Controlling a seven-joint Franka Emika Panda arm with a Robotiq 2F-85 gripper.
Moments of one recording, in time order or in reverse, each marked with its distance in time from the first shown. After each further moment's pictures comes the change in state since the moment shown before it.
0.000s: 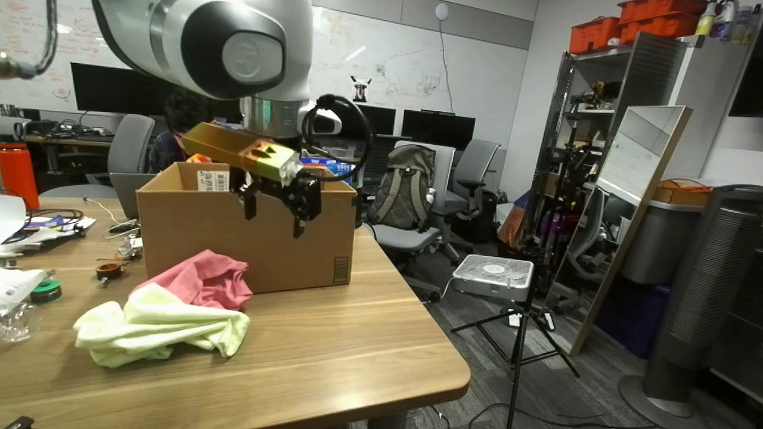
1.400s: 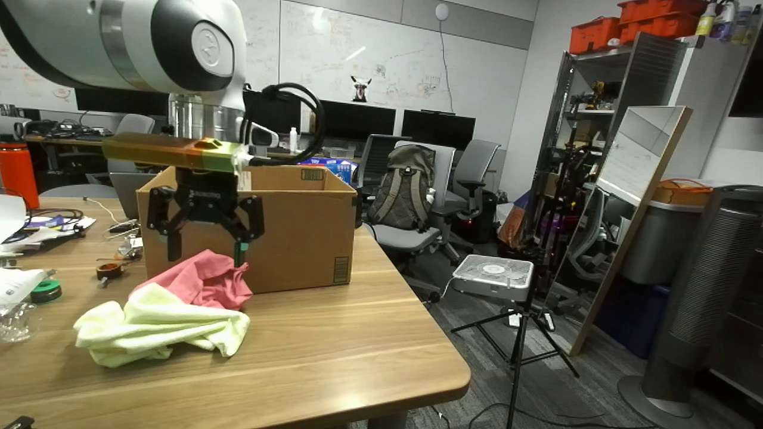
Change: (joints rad) arm 0.275 -0.003 -0.111 -0.028 -0.309 -0.272 0.119
